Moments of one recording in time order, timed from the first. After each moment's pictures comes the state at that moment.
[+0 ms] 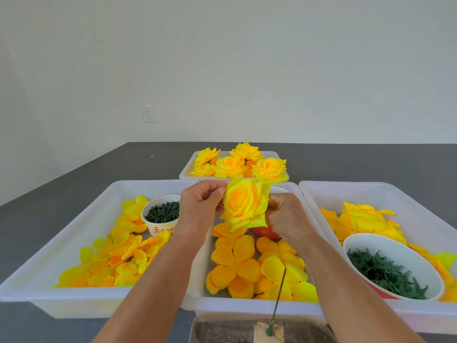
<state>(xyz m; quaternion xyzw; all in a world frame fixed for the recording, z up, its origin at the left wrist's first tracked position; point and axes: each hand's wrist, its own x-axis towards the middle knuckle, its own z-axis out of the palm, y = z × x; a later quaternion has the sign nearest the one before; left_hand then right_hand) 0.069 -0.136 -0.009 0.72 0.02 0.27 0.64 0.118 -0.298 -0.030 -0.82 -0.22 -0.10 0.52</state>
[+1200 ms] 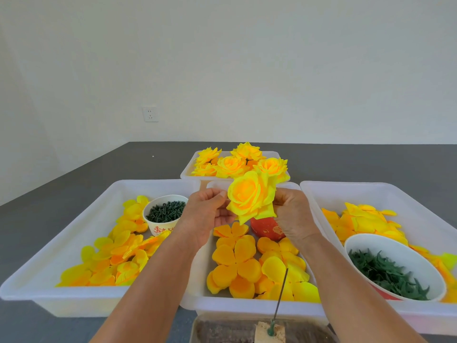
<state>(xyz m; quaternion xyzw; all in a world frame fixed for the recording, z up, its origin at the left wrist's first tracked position) 0.069 -0.136 -0.007 0.64 0.05 0.09 0.76 0.128 -0.299 -0.033 -0.78 -0.24 -0.17 0.56</state>
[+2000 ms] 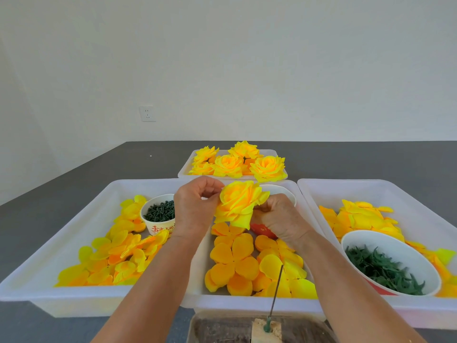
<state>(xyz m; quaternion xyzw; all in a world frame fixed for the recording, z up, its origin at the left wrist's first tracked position) 0.067 -0.136 -0.008 0.78 0.01 0.36 0.51 0.116 -0.295 -0.030 -0.78 -0.29 -0.01 0.55</state>
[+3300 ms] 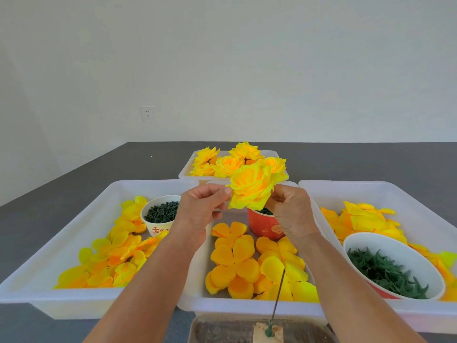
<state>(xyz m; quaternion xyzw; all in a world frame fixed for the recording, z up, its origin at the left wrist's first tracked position) 0.066 -0.137 -0.005 0.64 0.04 0.15 0.75 0.124 -0.298 -0.027 -0.76 -0.21 -0.20 0.58</state>
